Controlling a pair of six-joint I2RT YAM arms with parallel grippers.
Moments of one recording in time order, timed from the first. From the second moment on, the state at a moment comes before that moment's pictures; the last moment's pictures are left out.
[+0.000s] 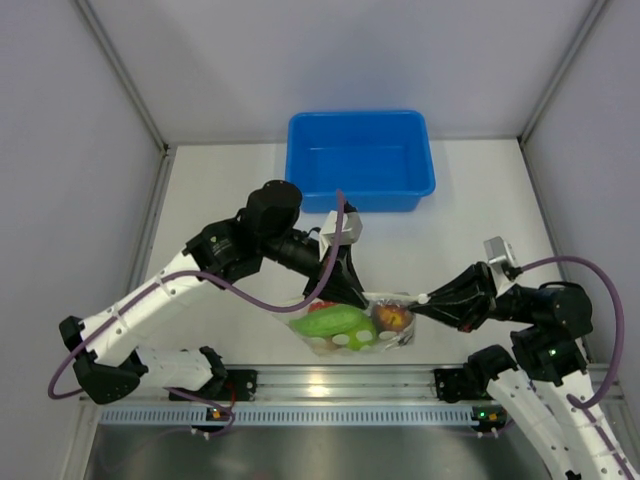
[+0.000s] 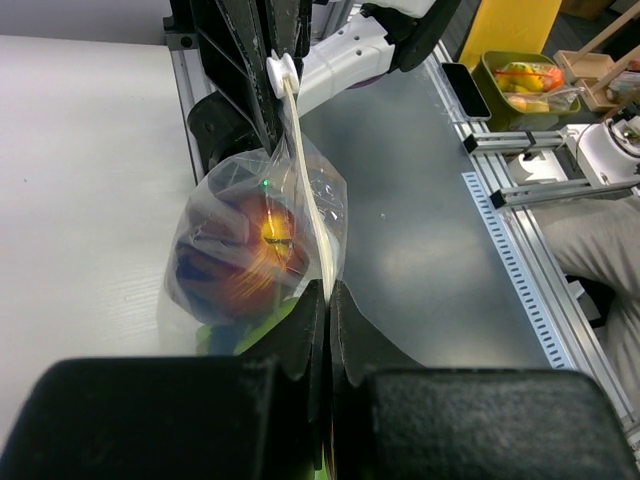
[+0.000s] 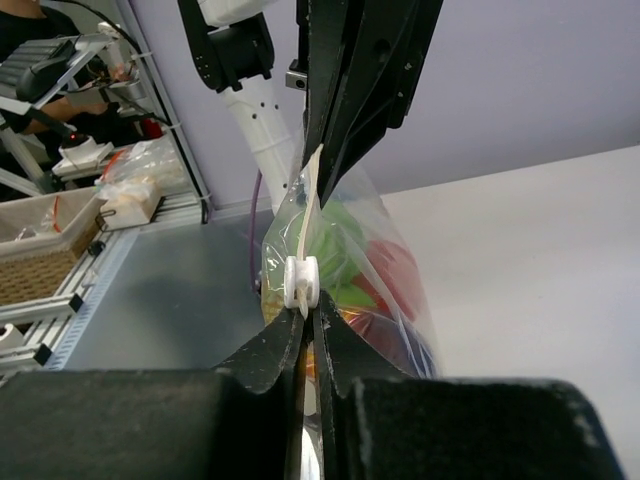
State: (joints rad) left arm -0.95 1.24 1.44 -0.57 0.98 -0.02; right arm 0.38 0.33 0.62 0.16 -1.08 0.59
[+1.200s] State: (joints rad) left arm -0.90 1.20 1.26 -0.48 0.89 0.05; right arm 0.48 0.70 0.96 -0.60 -0.76 -0.03
